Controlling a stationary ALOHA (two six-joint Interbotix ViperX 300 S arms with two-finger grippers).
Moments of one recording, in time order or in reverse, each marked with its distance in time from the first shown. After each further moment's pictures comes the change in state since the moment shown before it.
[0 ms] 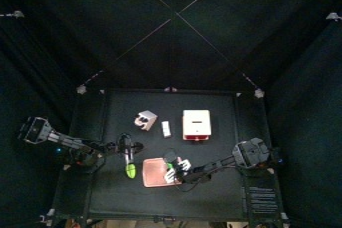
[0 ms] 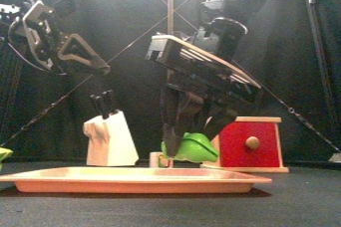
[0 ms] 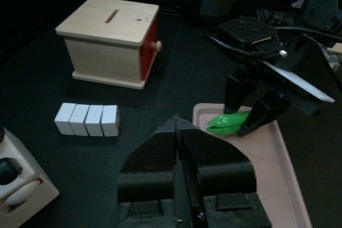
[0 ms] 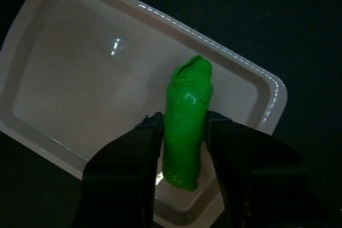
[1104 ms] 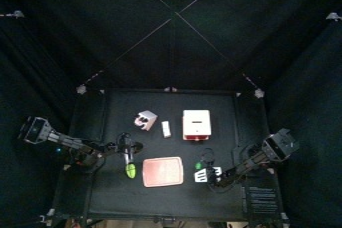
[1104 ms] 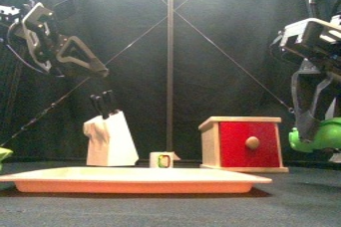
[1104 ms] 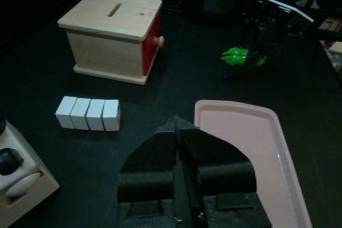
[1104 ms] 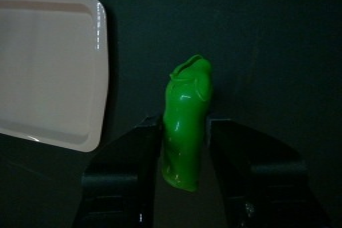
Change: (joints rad) left arm -0.003 0.000 0.008 -0.021 0.003 -0.003; right arm 0.239 -0.374 0.494 -0.081 0.040 0.744
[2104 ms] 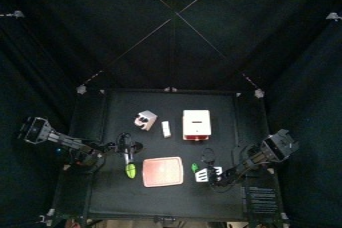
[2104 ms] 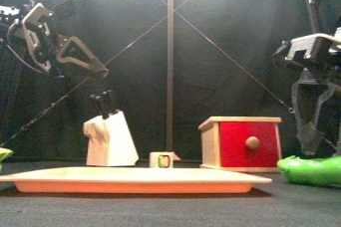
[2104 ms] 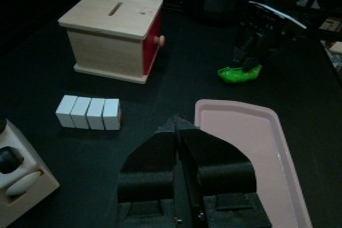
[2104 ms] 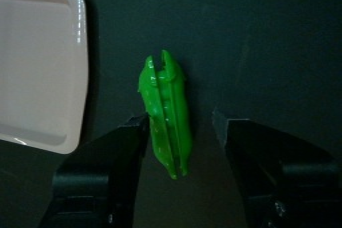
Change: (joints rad) left arm 0.000 0.000 0.000 -0.003 0.000 0.002; right arm -0.003 0.017 0.037 0.003 -0.049 -0.009
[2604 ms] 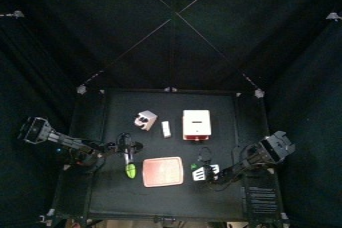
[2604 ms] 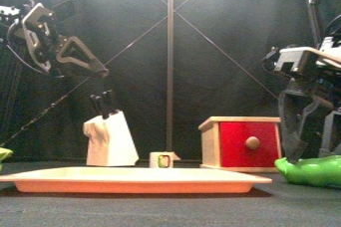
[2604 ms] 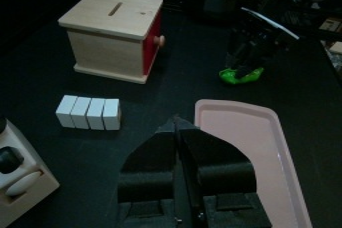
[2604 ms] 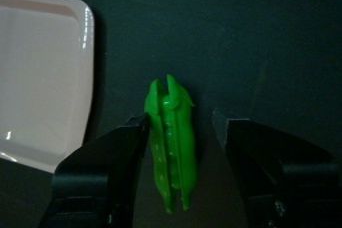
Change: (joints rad) left arm 0.000 0.000 0.000 -0.002 0.000 0.000; right arm -0.051 0.061 -0.008 -0.080 -0.035 -0.011
